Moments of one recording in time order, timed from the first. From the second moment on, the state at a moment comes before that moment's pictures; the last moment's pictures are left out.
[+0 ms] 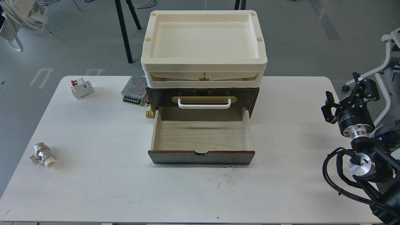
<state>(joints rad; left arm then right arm) -0.73 1.07 -0.78 -1.06 0.72 -0.41 -0.49 0.27 -0.45 1.02 1.11 -0.24 -0.04 0.49</state>
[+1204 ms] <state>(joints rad) -0.84 0.76 -0.67 -1.53 1.46 -0.39 -0.49 0.27 -0.45 1.02 1.11 -0.24 -0.04 0.49</state>
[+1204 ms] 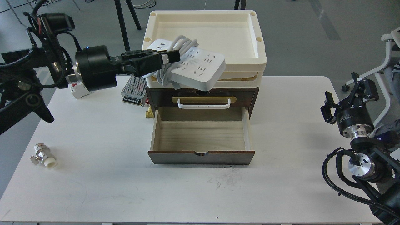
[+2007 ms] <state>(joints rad) -0.78 0.50 -0.51 -1.32 1.67 -0.32 -0.49 0.27 -0.45 1.02 1.11 -0.24 -0.04 0.49</state>
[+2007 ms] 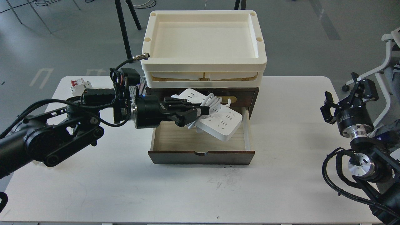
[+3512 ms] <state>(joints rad) -0.65 0.35 -0.51 -1.09 1.66 -0.24 -0.49 0.27 -0.45 1.02 1.12 -0.24 -0.04 0.49</state>
